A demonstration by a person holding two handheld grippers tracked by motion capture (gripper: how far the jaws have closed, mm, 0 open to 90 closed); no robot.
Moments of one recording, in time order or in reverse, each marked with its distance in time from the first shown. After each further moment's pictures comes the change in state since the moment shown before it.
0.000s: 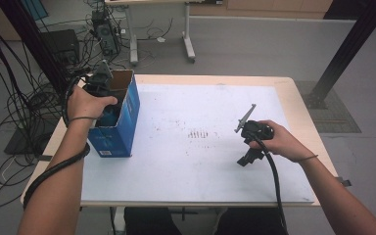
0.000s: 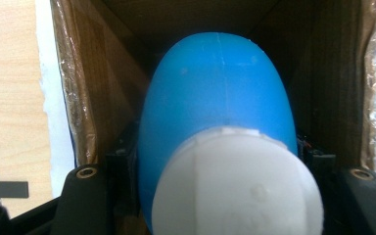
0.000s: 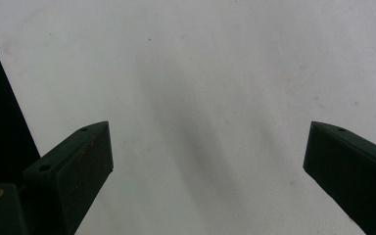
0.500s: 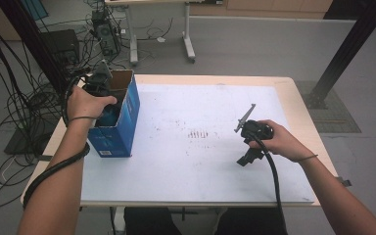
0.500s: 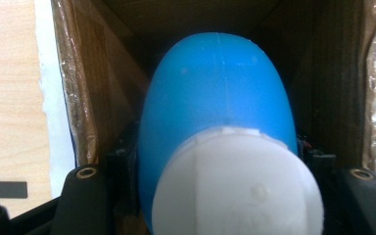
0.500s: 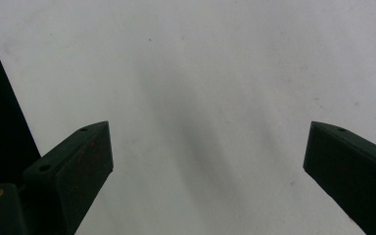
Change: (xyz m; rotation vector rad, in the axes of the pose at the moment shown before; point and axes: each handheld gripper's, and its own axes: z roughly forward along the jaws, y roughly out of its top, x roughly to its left) left arm 0.001 0.001 0.000 0.003 -0.003 -0.005; right arm 0.000 0.001 0.000 0.003 0.000 0.000
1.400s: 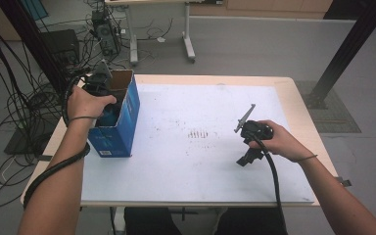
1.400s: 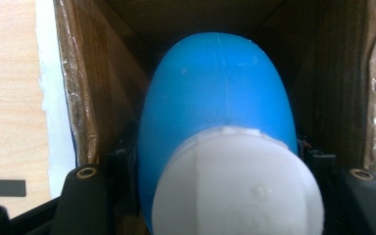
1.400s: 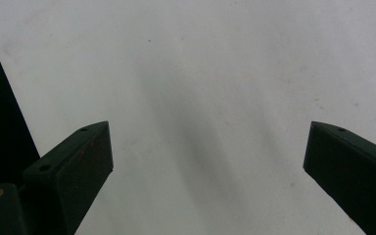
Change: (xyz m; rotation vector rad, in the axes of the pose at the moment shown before) left arm 0.001 0.000 0.000 0.000 -0.001 -0.008; right arm -0.001 0.000 0.000 -0.005 0.002 0.000
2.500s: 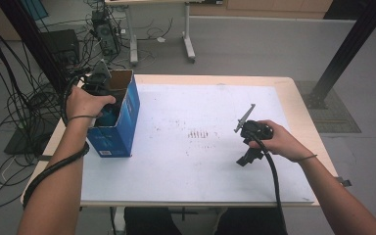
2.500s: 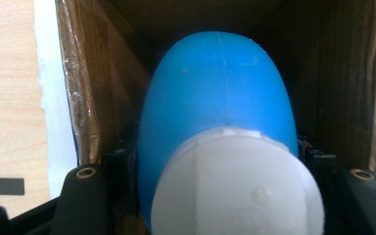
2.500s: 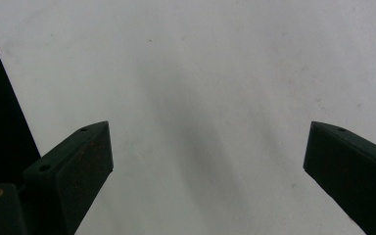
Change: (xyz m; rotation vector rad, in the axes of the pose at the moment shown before) left arm 0.003 0.001 0.001 0.014 -0.008 -0.007; right arm -0.001 0.000 0.001 0.002 0.007 -0.001
